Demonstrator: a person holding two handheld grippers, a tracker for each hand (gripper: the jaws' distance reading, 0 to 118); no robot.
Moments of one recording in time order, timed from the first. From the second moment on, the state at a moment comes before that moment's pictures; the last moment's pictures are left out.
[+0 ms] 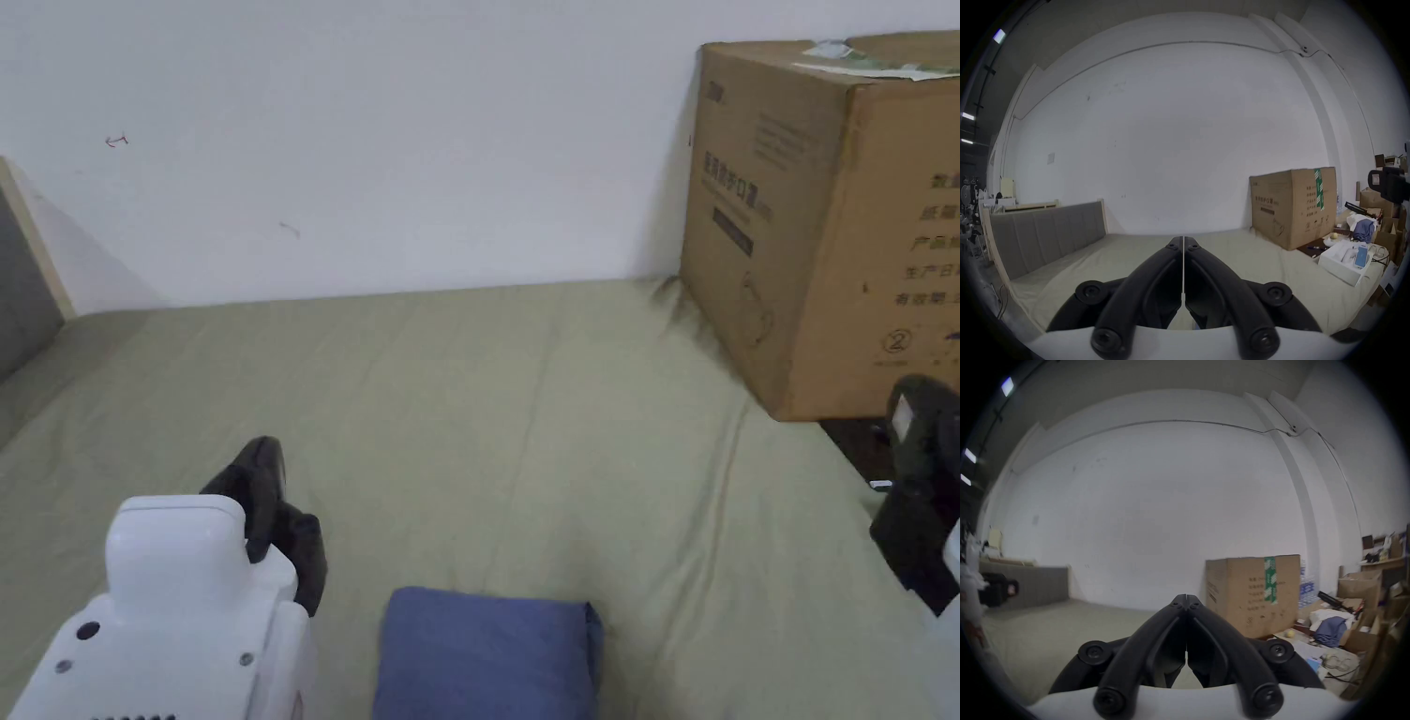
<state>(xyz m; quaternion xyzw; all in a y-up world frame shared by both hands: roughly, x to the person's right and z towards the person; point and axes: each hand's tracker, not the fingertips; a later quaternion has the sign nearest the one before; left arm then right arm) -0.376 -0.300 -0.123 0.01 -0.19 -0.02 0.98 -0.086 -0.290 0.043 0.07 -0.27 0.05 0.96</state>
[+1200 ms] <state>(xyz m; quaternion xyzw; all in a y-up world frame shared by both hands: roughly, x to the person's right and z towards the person) -0.435 -0.375 -0.178 -0.17 -0.13 0.03 0.98 -0.073 -0.392 -0.173 -0.46 0.05 -0.04 0.89</state>
